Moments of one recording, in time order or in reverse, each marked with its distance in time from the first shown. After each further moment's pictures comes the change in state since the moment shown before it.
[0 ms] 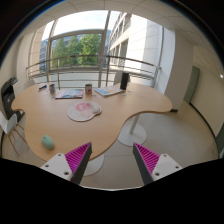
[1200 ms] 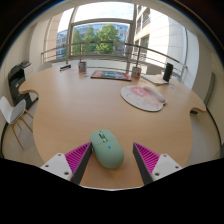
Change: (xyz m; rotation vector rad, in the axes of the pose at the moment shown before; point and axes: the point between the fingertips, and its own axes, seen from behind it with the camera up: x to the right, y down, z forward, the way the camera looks) arm -0.323 0.070 0.167 -0.060 -0.151 -0.090
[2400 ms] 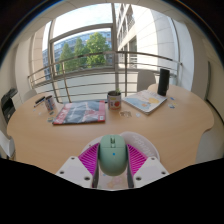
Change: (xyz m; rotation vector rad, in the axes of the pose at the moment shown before) arm 0.155 -0.233 0.175 0.095 -0.014 0.160
